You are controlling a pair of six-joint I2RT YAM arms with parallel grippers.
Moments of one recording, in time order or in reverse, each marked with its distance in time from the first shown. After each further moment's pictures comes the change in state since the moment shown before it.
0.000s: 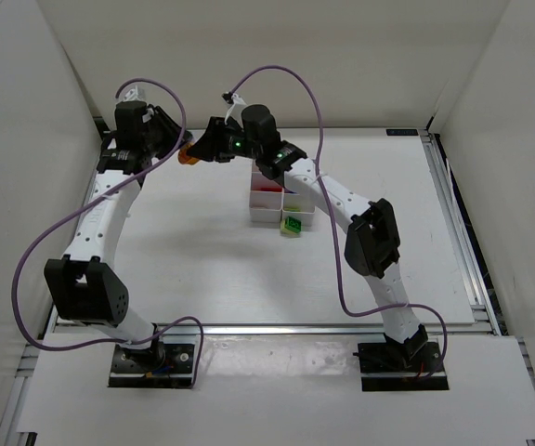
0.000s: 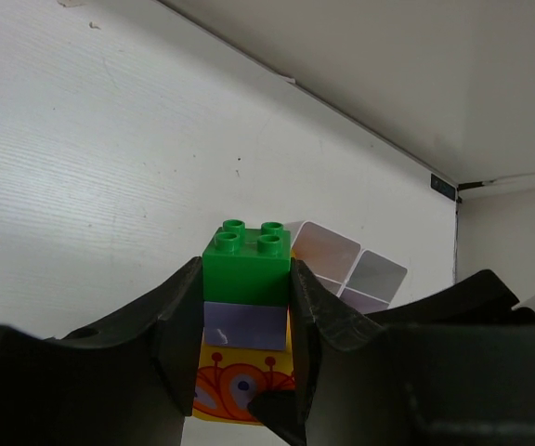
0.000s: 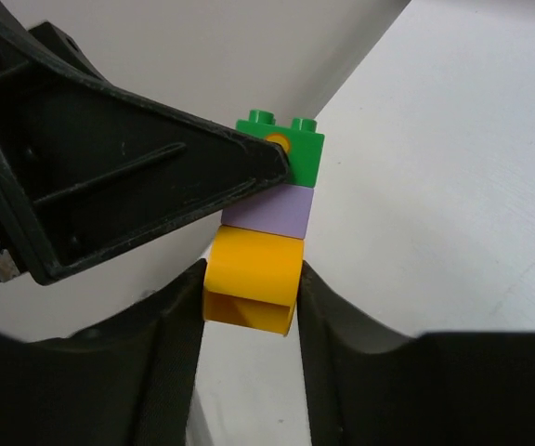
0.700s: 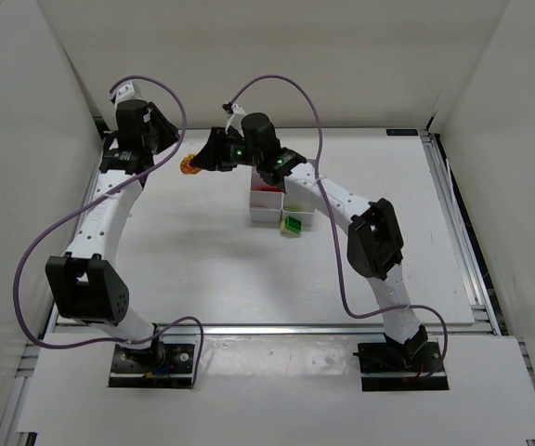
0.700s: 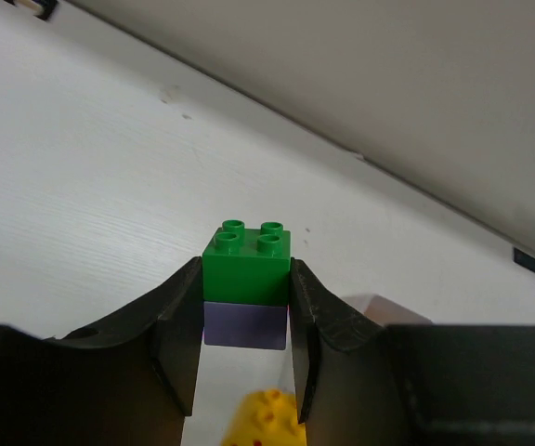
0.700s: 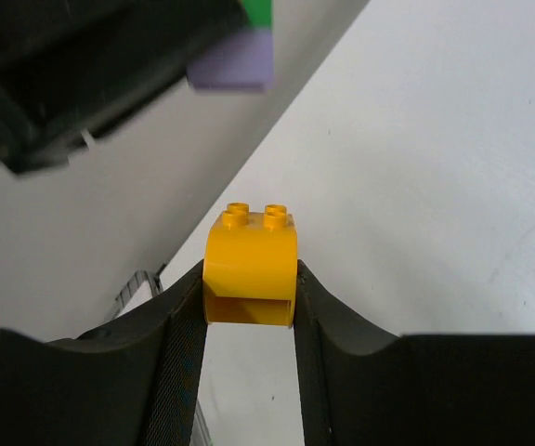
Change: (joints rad) left arm -0.011 0.006 -0.016 0.078 -0.188 0.106; right arm 0.007 -0.022 -0.082 0.019 -0.007 -0.011
